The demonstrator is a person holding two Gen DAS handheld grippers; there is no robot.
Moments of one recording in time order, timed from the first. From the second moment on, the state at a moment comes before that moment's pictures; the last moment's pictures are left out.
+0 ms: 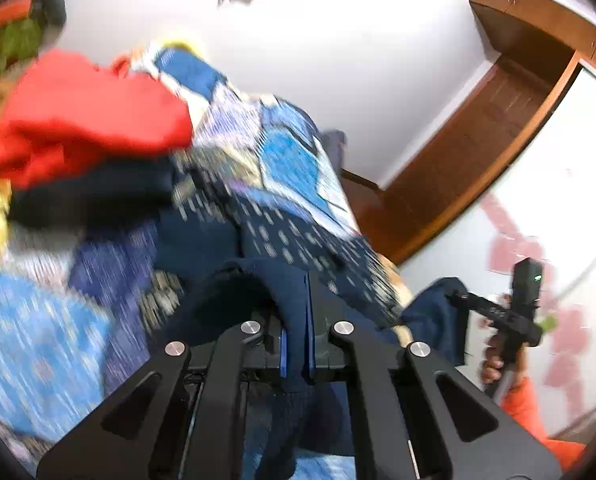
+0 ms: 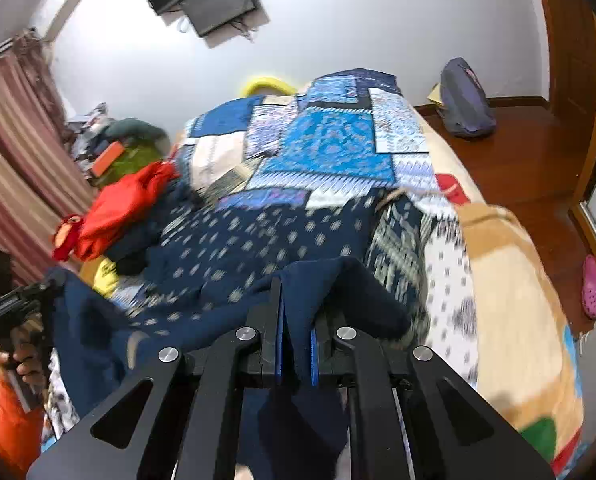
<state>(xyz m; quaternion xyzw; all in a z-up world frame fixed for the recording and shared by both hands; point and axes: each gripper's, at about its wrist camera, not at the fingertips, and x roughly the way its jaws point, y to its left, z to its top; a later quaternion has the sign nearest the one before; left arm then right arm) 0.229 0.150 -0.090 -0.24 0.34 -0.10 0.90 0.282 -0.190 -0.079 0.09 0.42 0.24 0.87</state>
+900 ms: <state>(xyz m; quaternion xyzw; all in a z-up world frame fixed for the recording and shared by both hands) 0.307 0.178 -0.185 -0.12 0.45 0.04 0.89 0.322 -0.162 -0.134 -0.15 0.42 0.12 0.88</state>
